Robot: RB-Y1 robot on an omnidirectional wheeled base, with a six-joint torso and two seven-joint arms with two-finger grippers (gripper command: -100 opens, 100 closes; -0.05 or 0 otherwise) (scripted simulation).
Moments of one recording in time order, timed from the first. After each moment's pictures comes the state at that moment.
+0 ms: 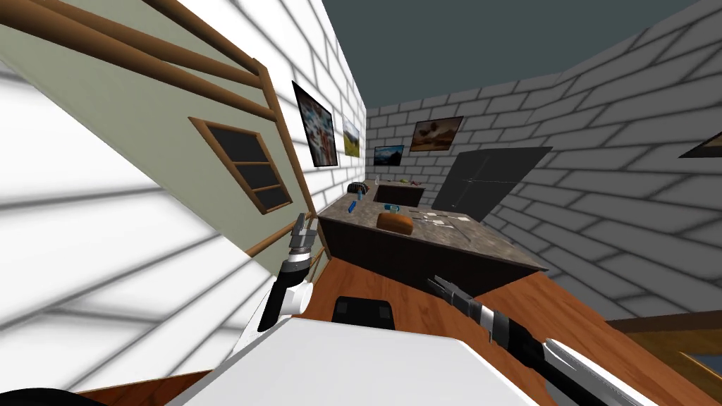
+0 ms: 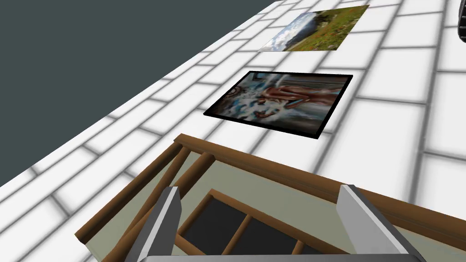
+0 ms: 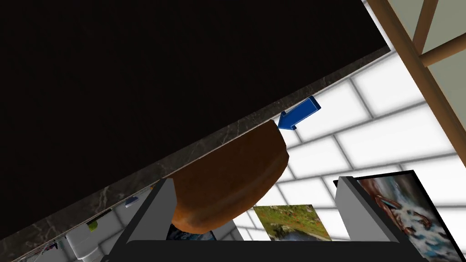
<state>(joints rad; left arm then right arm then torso) 0.50 0.04 -0.04 -2.21 0.00 -0.50 0.00 0.54 -0.97 0.13 -1.46 0.39 -0.76 0.06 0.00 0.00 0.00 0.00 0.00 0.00</state>
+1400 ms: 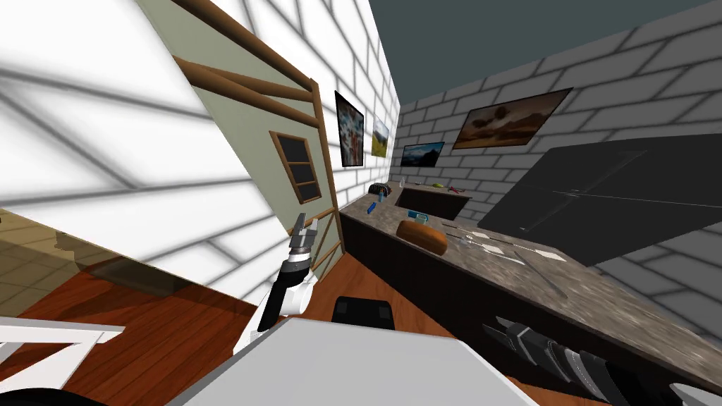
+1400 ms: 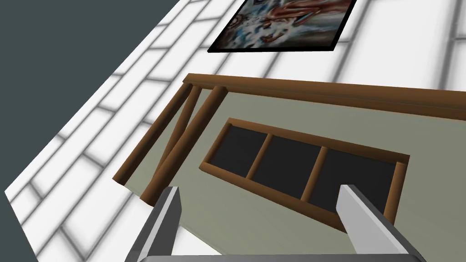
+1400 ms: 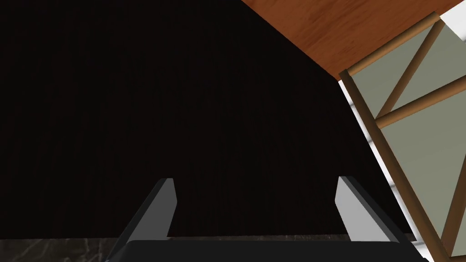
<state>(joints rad) 0.50 0.04 -0.04 -2.21 0.00 -0.50 0.00 0.57 -1.28 0.24 -1.13 0.53 -0.77 0.05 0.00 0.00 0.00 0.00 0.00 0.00</state>
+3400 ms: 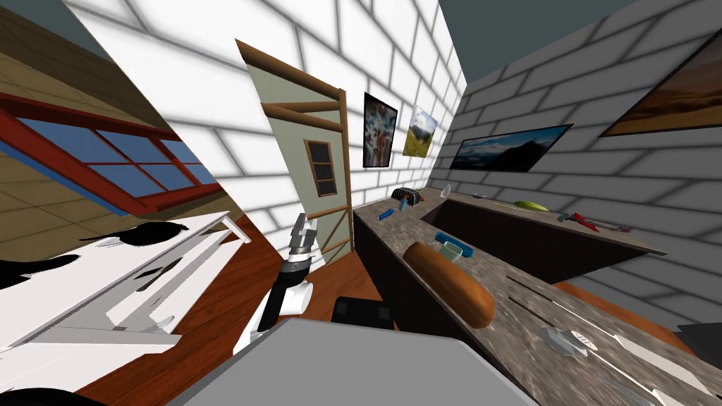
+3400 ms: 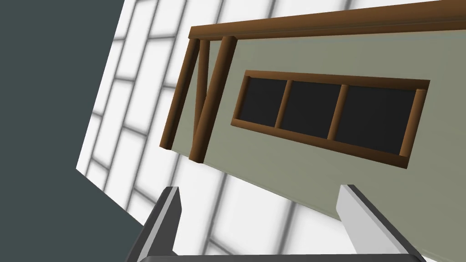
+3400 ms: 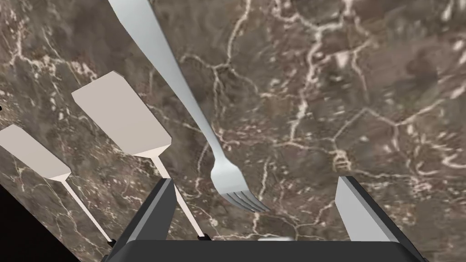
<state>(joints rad) 0.50 0.04 -0.04 -2.21 0.00 -0.50 0.00 0.60 -1.53 0.41 -0.81 0.66 -0.73 0.01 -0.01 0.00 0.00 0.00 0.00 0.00</state>
